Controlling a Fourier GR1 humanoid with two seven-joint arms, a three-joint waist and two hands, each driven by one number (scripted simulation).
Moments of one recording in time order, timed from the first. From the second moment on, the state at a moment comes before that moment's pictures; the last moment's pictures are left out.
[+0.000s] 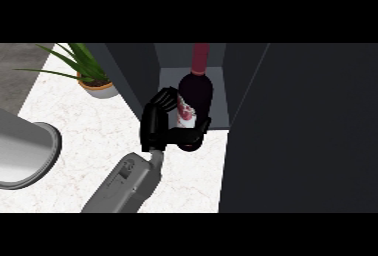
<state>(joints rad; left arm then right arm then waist) -0.47 0.00 -0.40 -1.19 0.45 0.58 -0.26 0.18 -0.23 0.33 -2.51 -0.07 -0.02 0.39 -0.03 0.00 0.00</state>
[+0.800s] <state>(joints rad) -0.60 0.00 -0.43 -0.84 0.76 0.53 -0.51 0.20 -0.21 0.34 -2.52 -0.08 0.01 0.39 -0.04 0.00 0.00</state>
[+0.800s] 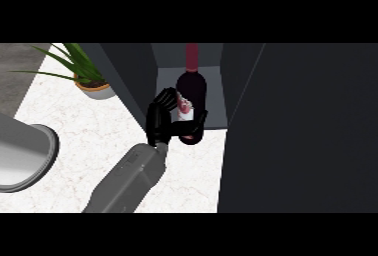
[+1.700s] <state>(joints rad) -0.88 0.00 -0.35 -0.54 0.87 0.50 -0.50 0.19 -0.19 0.30 -2.51 -0.09 0.03 0.39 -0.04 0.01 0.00</state>
